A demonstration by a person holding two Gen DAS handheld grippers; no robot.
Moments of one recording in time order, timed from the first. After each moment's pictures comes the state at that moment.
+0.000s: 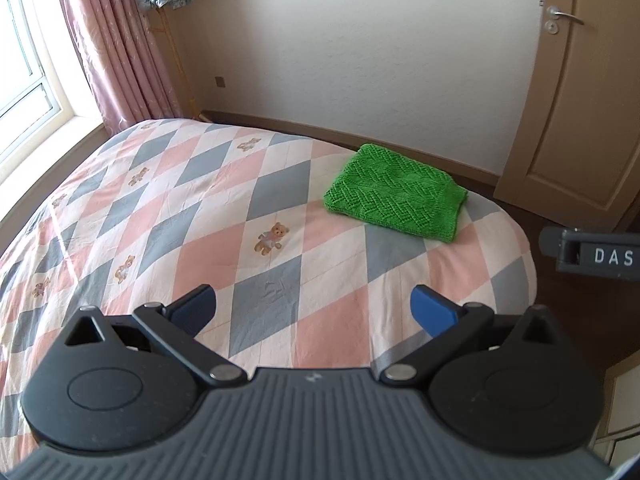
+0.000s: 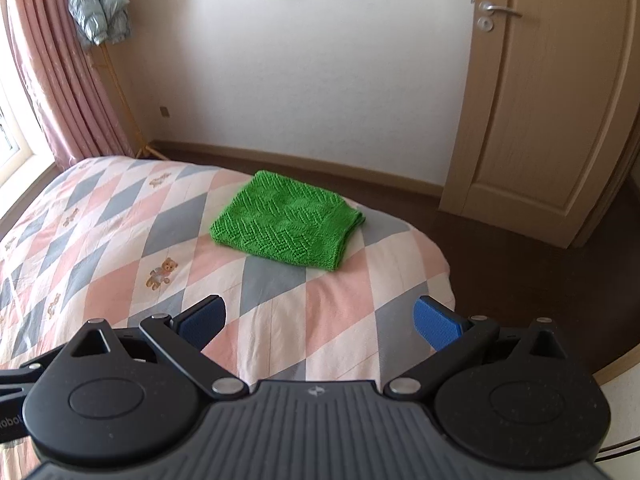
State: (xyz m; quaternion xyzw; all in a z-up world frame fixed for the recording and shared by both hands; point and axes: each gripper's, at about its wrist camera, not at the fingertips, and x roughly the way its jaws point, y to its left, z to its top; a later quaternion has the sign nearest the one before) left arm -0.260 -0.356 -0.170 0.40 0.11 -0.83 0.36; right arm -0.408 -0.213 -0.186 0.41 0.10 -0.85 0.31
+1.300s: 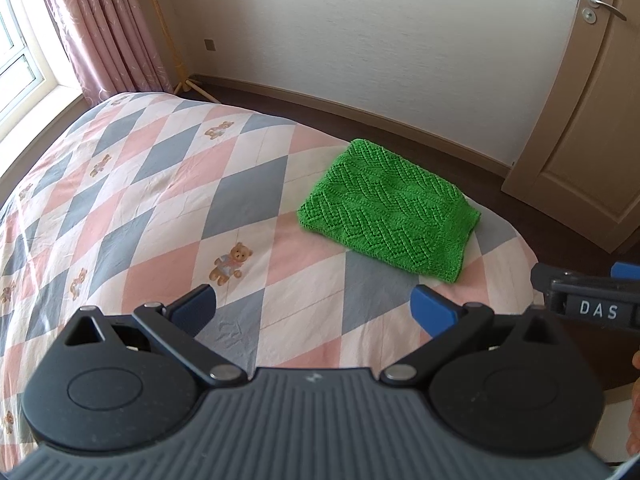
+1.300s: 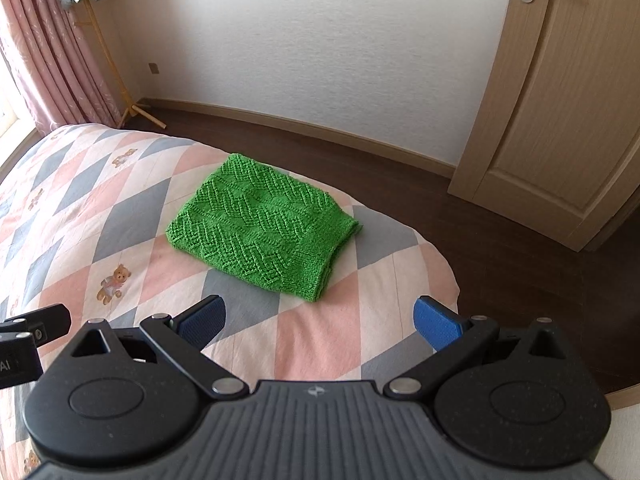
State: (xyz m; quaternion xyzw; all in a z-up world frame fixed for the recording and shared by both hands) left arm -0.409 -0.438 -0.209 0.45 0.14 -0.81 0.36; right arm -0.547 -0.291 -0.244 0.46 0.14 -0.82 0.31
